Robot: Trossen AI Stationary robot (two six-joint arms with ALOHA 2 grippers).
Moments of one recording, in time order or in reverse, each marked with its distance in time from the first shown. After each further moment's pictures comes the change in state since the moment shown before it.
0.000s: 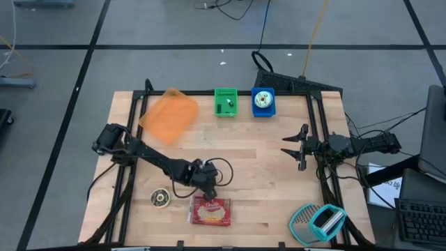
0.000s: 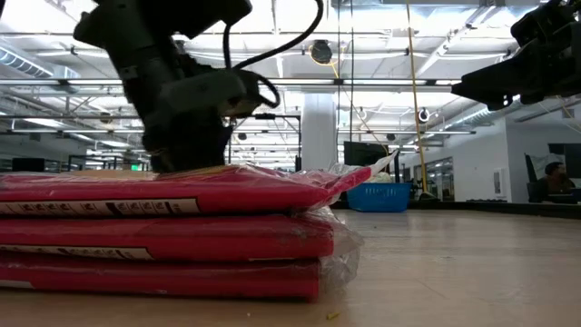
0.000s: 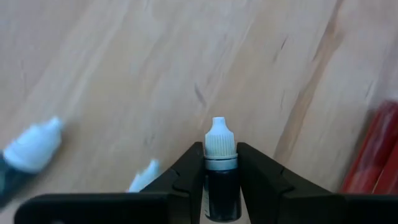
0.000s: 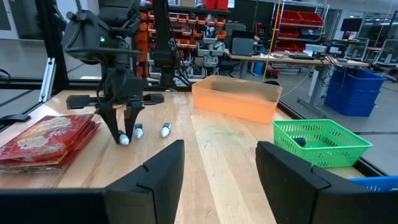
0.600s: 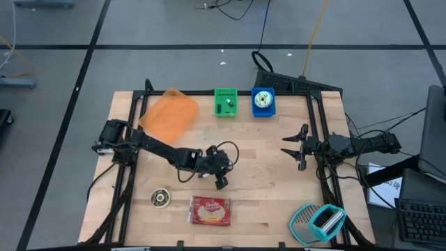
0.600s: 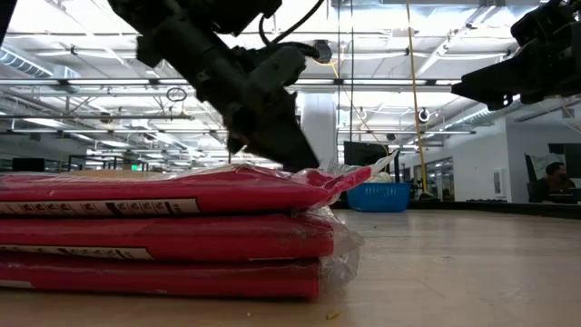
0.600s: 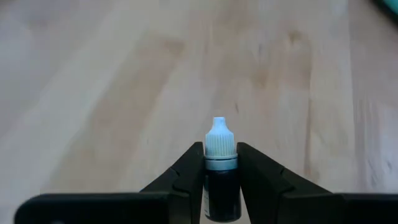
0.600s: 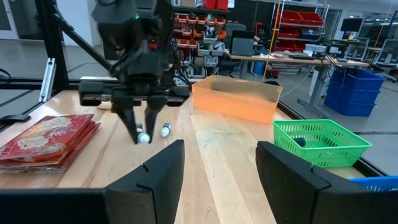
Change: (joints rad) left arm 0.149 -0.002 0.001 0.354 -0.015 0.344; right arm 0.000 0.000 0.000 0.000 0.000 0.000
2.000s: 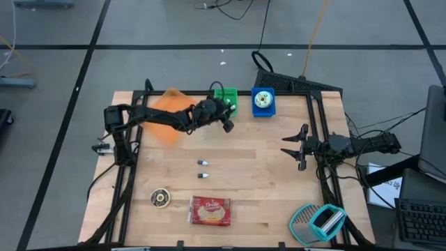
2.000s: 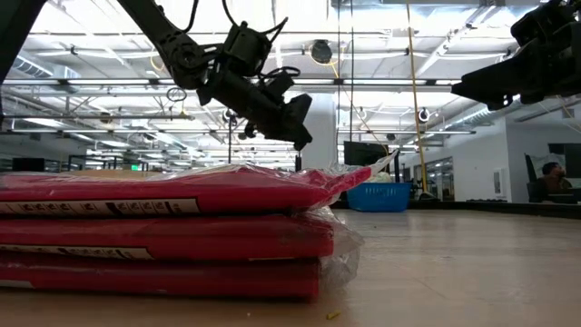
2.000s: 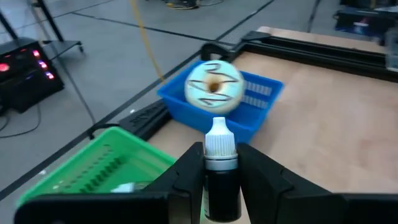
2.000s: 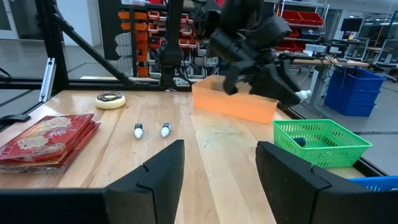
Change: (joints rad) left arm 0.503 -0.002 0.002 0.383 -0.002 0.387; right arm 0.000 0.000 0.000 0.000 0.000 0.000
